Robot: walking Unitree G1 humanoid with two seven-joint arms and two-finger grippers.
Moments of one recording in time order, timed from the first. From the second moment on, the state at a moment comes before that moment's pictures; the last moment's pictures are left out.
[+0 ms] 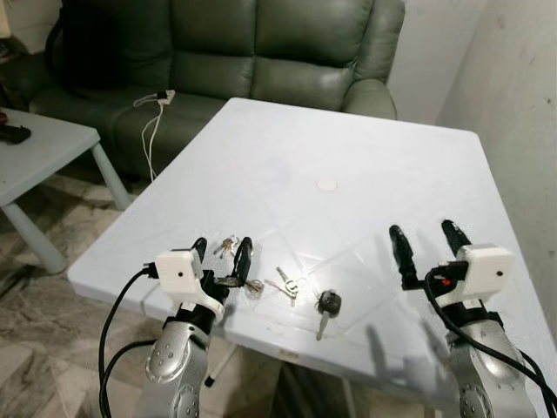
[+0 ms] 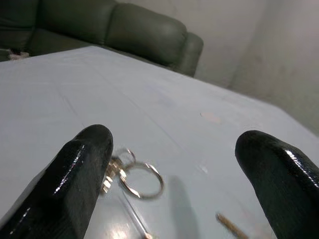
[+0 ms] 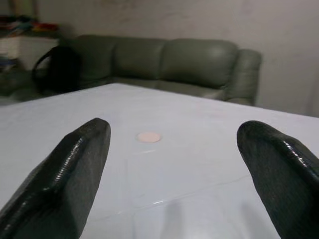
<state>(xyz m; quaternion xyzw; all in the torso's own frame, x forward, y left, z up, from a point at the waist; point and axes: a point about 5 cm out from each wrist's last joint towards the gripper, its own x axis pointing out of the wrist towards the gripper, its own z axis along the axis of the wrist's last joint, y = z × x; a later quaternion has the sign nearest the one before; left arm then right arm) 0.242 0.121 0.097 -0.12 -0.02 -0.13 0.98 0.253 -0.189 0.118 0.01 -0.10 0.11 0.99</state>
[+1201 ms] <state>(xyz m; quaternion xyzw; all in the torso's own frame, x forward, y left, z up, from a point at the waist) 0.216 0.092 0.095 -0.11 -0.01 -0.22 0.97 0.295 -0.210 0.105 -0.14 0.02 0.39 0.91</state>
